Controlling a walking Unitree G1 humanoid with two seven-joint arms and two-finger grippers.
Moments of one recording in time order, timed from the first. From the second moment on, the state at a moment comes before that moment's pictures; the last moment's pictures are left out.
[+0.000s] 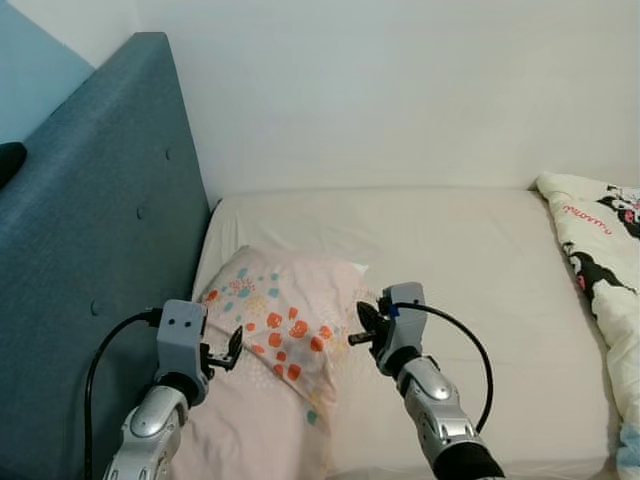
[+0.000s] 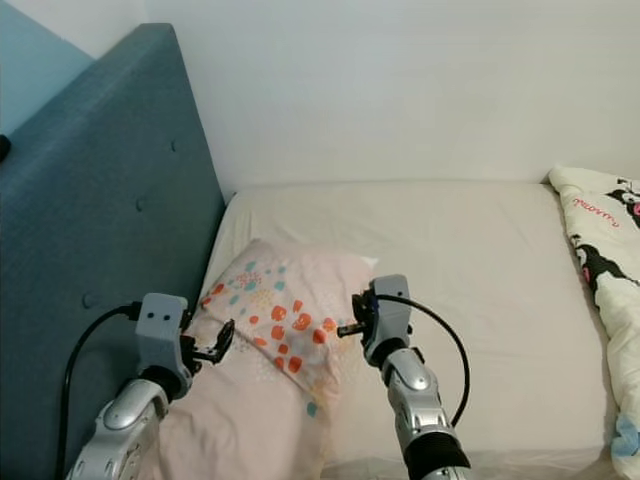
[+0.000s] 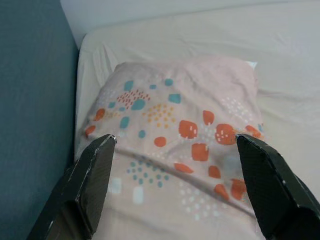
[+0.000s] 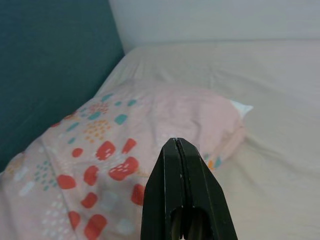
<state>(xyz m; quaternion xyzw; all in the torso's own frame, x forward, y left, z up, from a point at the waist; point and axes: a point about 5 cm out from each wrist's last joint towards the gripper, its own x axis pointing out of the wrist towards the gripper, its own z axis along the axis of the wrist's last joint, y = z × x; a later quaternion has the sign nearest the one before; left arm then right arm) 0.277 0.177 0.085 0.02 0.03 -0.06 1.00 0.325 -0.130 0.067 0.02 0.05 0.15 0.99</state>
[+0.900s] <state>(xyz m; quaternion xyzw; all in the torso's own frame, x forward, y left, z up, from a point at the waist) 0.276 0.171 0.082 0.01 0.04 -0.09 1.00 0.319 -0.133 0.055 0.03 0.07 0.13 0.99</state>
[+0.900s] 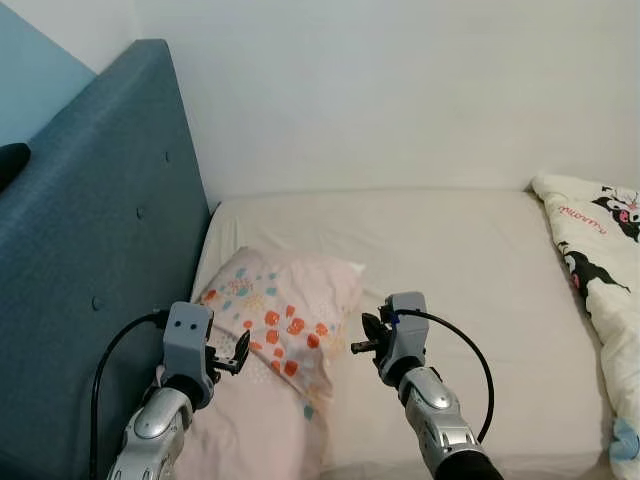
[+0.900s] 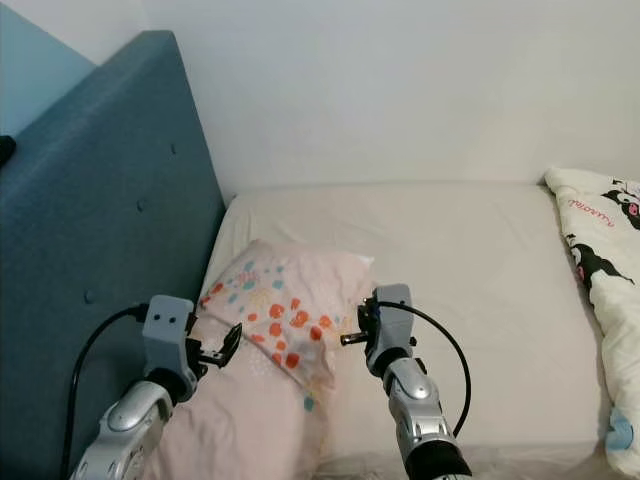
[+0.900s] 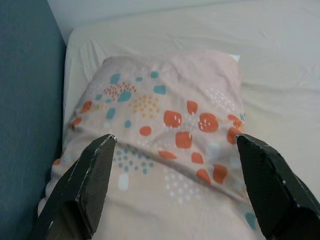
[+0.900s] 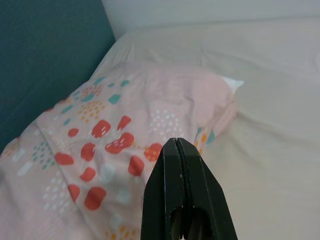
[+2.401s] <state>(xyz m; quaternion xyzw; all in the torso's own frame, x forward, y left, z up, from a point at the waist) 0.283 0.168 0.074 0.03 0.09 -0.10 0.99 0.314 -0.139 0.047 0.05 0.09 0.11 0.99</state>
